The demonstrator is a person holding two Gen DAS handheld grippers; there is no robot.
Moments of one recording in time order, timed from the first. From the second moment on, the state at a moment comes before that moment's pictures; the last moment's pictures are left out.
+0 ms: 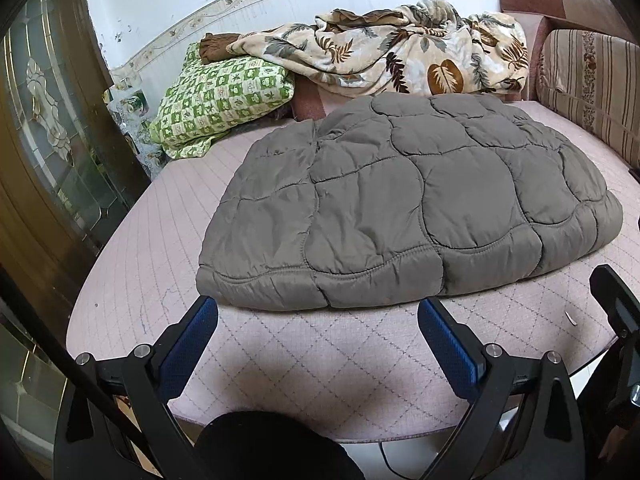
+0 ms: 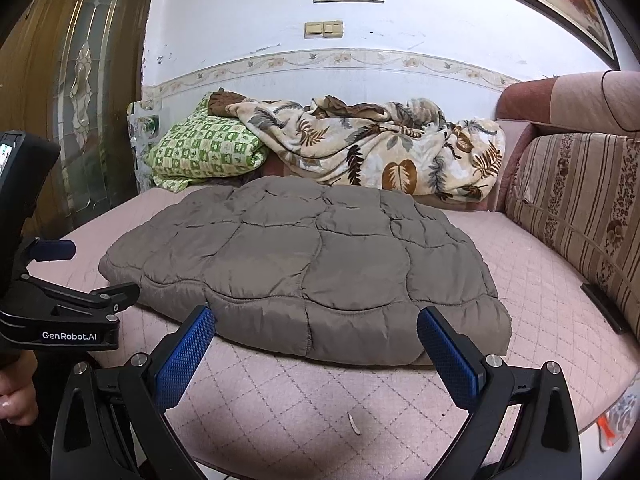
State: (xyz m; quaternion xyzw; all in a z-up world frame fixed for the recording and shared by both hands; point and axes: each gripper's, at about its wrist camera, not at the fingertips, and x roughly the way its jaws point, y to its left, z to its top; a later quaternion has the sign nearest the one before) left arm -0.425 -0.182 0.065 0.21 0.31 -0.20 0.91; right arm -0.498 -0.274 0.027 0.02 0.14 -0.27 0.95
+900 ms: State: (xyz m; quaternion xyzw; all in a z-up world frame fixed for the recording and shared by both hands) left arm -0.427 -0.185 0.062 0.21 0.31 -0.20 0.90; right arm -0.499 -0.277 0.023 0.03 0.15 -0.27 0.95
